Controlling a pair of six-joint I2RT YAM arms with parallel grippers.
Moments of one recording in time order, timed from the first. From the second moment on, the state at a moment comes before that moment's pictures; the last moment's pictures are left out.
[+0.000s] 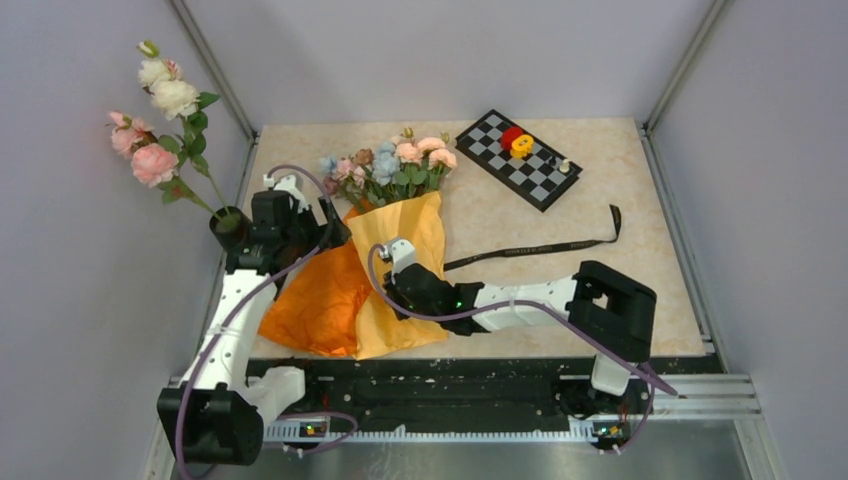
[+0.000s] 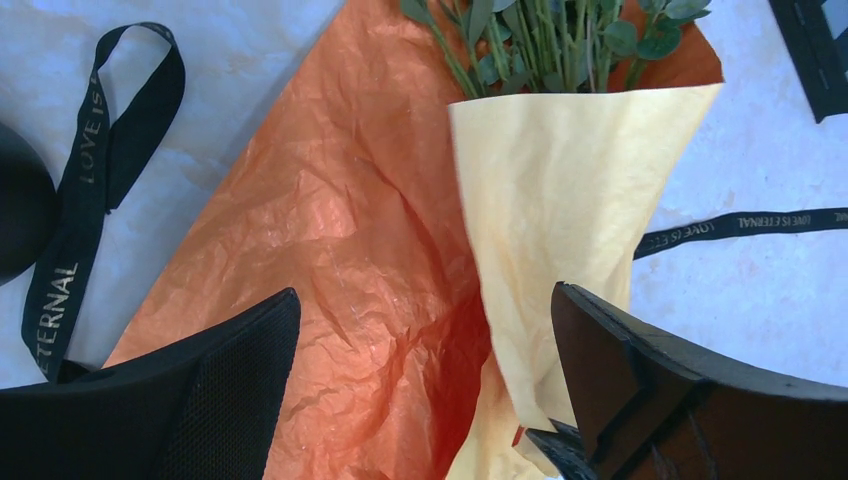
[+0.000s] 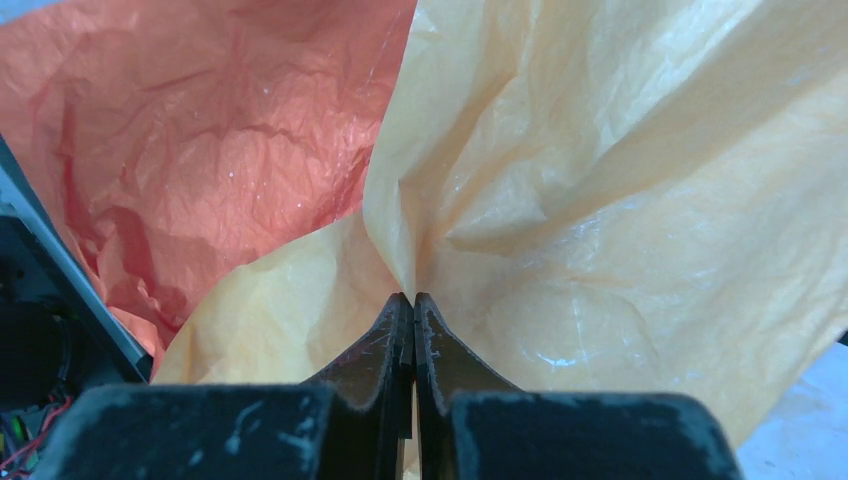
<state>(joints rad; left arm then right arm) -0.03 1.04 0.89 -0.55 0.17 -0.37 1.23 1.78 1.04 0.18 0.26 0.43</state>
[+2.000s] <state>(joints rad) -0.29 1.24 0.58 -0.20 0.41 -0.66 1.12 1.25 0.62 0.05 0.79 0.65</state>
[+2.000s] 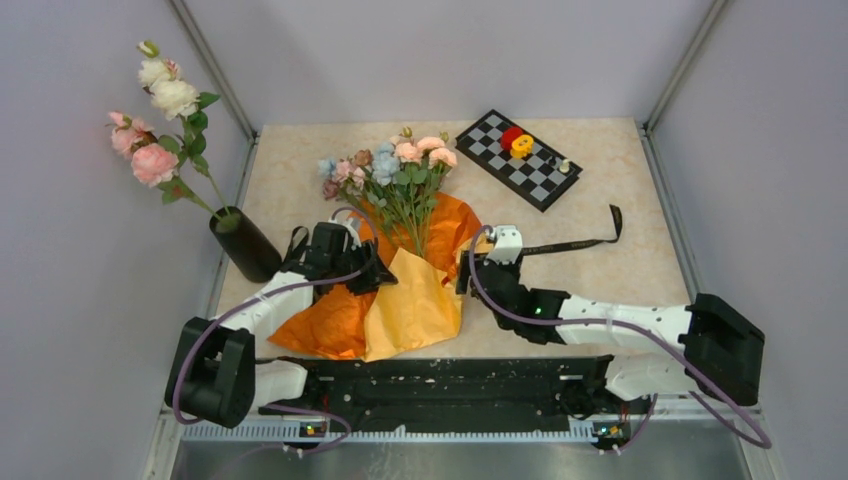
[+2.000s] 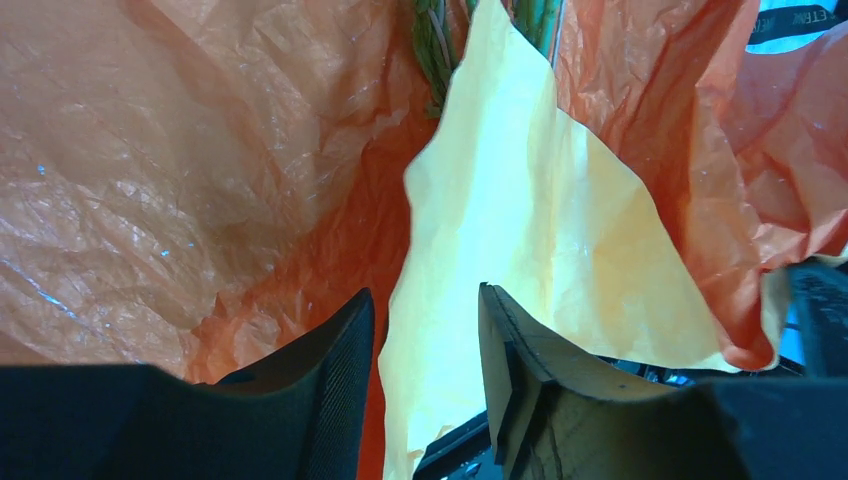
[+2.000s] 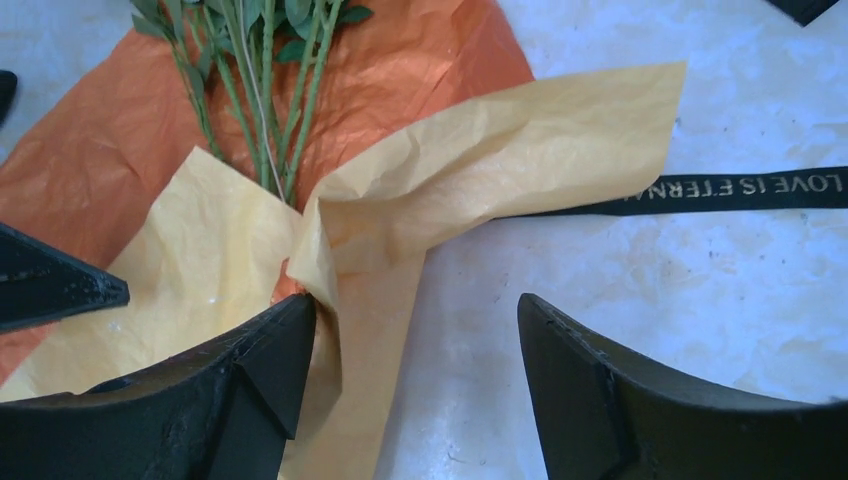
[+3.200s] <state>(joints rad) -0.30 1.27 0.58 -0.21 0.37 -0.65 0.75 1.21 0.67 -0.16 0.51 0.68</state>
